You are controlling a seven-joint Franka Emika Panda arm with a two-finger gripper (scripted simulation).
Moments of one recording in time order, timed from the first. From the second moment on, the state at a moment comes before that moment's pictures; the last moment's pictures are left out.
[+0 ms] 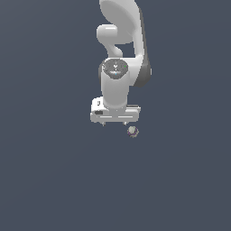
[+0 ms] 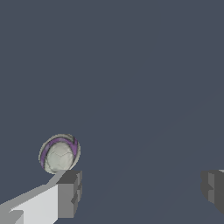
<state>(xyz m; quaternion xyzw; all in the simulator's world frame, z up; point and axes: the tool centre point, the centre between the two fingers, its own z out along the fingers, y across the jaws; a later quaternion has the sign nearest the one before) -0.007 -0.005 0.155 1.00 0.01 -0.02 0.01</state>
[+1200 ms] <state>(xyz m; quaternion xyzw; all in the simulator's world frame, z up) 0.001 0.000 0.149 1.00 0.05 -0.01 0.01</state>
